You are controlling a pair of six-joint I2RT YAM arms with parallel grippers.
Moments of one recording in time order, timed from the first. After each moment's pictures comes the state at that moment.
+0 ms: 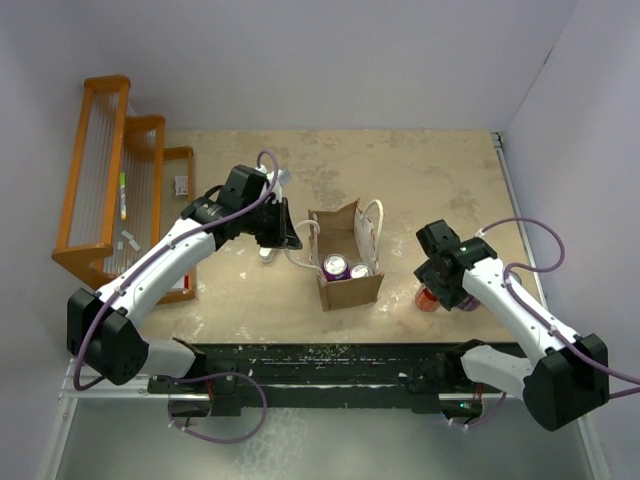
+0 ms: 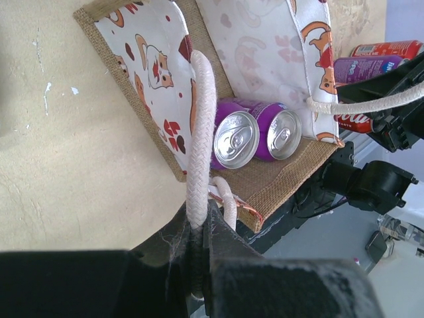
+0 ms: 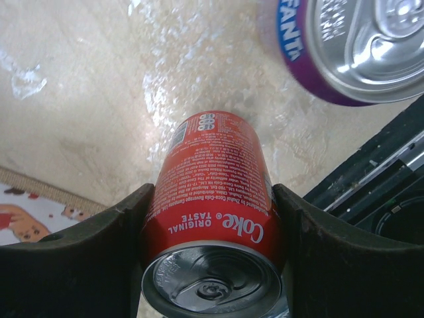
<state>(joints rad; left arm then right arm) -0.52 1.37 1.20 -0.67 0.38 -0.54 0.39 1.10 0.82 -1.10 0.39 1.27</state>
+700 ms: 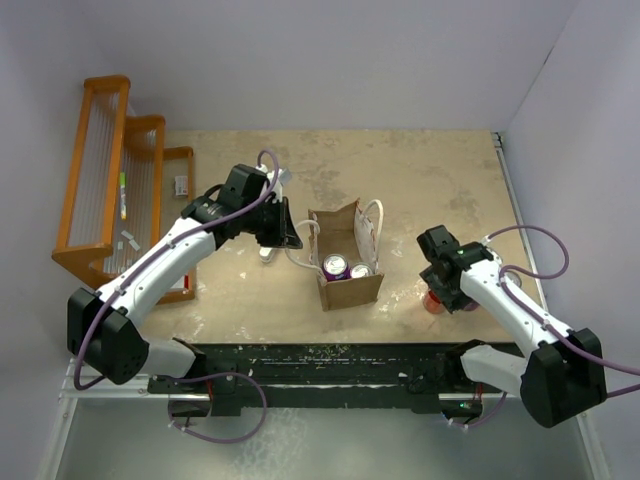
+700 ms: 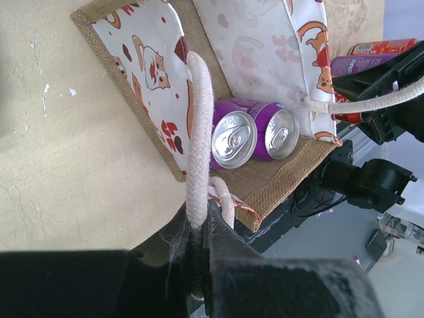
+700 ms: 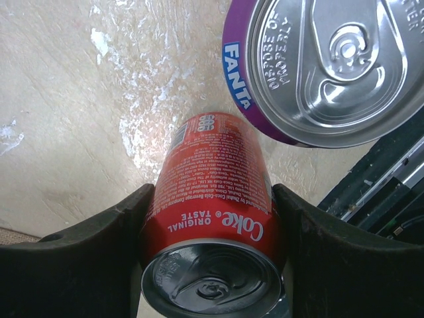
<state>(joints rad) -0.52 1.37 1.20 -0.67 0.39 -0.54 0.36 1.13 0.75 -1.05 0.49 1.35</state>
